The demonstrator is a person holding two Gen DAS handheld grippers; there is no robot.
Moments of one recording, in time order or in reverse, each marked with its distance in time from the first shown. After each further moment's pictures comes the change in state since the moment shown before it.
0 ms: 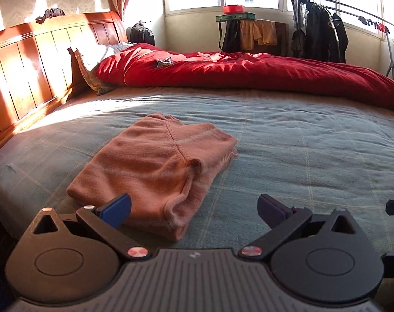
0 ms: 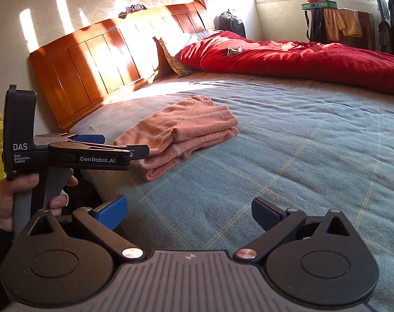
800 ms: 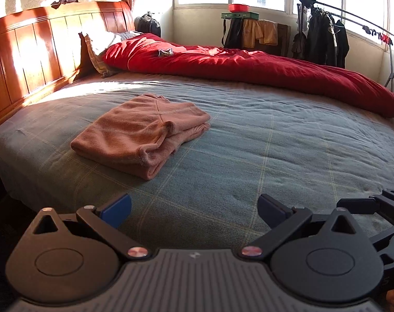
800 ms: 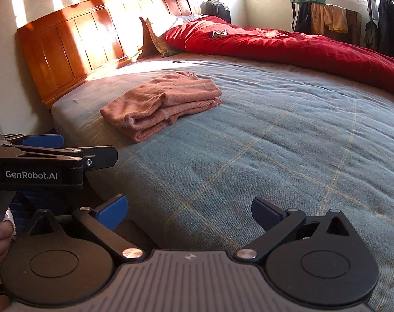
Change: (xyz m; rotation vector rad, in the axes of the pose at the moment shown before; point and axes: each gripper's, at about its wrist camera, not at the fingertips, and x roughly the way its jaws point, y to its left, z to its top) left arm -0.086 -0.043 -0.051 -0.064 0.026 0.020; right arm -0.024 0.023 -0.045 -0.033 0.074 -0.114
